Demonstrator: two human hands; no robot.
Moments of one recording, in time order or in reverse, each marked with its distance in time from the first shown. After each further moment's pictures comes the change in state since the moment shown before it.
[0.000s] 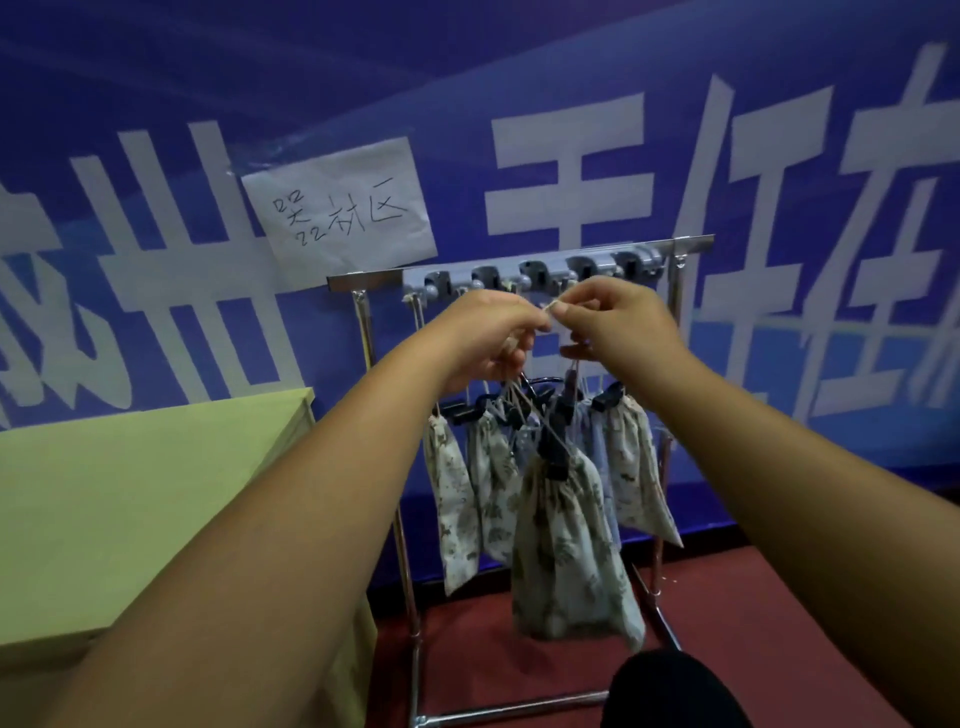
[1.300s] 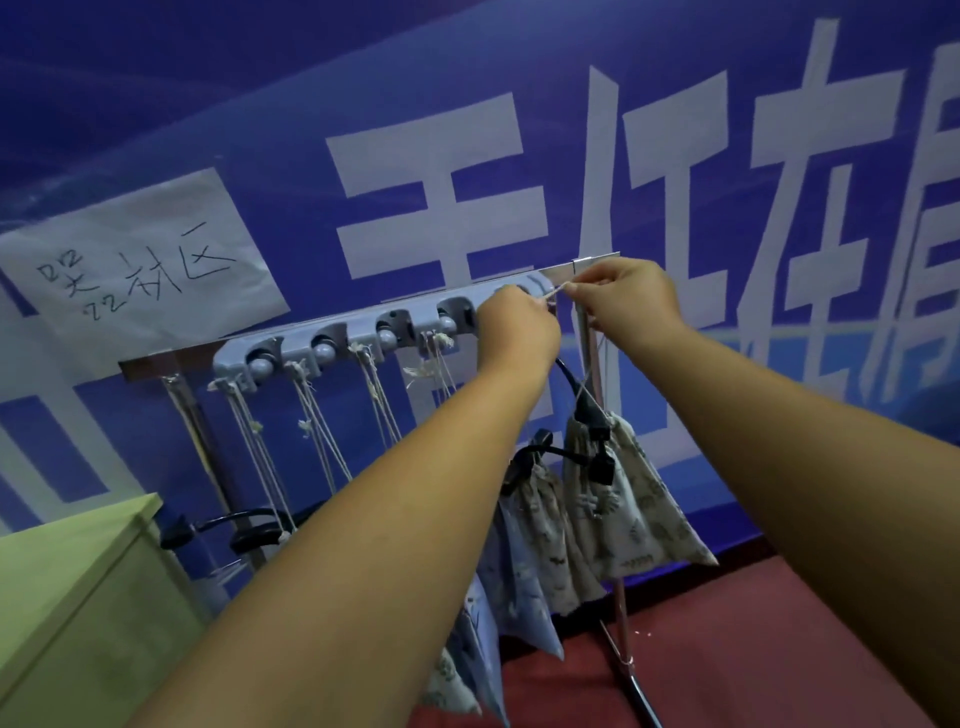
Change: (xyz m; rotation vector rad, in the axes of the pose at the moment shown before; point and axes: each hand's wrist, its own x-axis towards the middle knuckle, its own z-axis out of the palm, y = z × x) left_hand 0.263 0.011 0.176 0.379 0.516 0.183; right_hand 0.184 0.108 -0.152 -0.266 0.328 0.013
